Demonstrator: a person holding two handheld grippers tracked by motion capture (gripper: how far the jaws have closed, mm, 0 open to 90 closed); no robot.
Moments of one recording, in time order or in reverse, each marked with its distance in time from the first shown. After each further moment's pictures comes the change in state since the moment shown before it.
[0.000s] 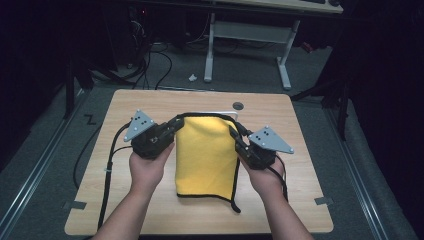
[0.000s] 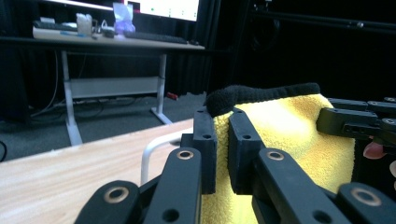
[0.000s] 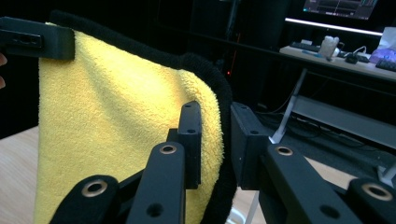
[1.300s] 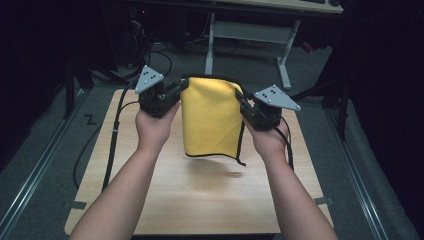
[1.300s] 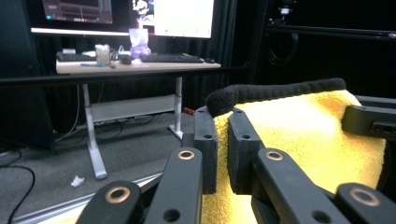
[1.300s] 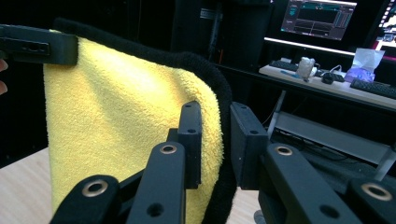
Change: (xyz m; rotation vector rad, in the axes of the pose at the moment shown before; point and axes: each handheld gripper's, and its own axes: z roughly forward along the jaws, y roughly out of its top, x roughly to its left) left arm 0.030 0.070 0.063 -0.006 0.074 0.073; right arm -0.045 0.060 0.043 -0.044 -0.057 0.006
